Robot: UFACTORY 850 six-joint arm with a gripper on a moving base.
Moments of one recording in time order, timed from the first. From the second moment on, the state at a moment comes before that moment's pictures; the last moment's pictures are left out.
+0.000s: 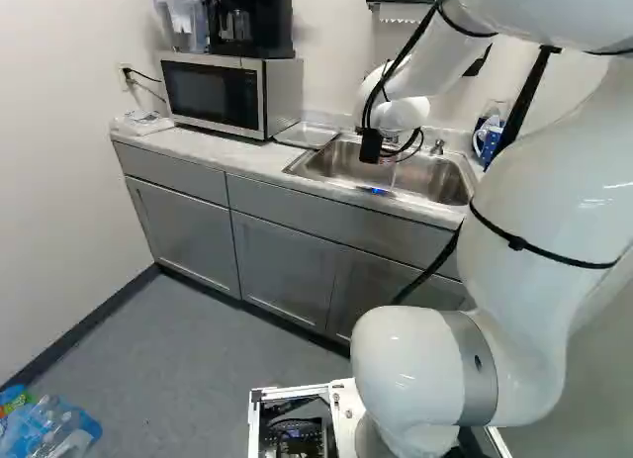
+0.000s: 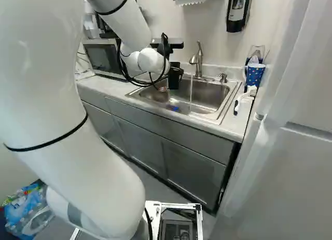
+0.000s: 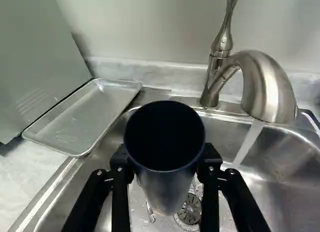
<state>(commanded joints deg) -10.3 -3.0 -48.8 3.6 20.9 0.0</state>
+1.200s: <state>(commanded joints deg) -10.3 -9.0 -47.8 5.6 26.3 0.0</state>
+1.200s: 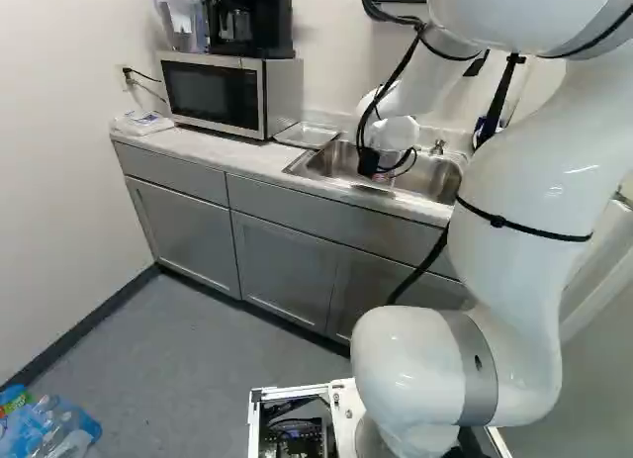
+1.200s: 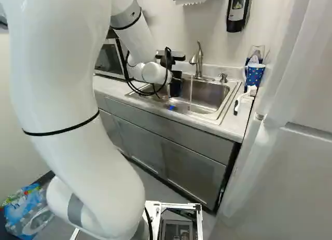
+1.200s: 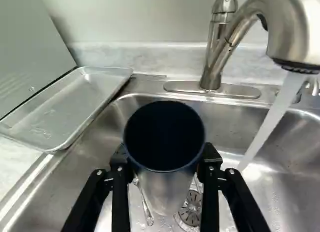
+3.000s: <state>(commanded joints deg) -19.3 -9.0 -47.8 5.6 26.3 0.0</state>
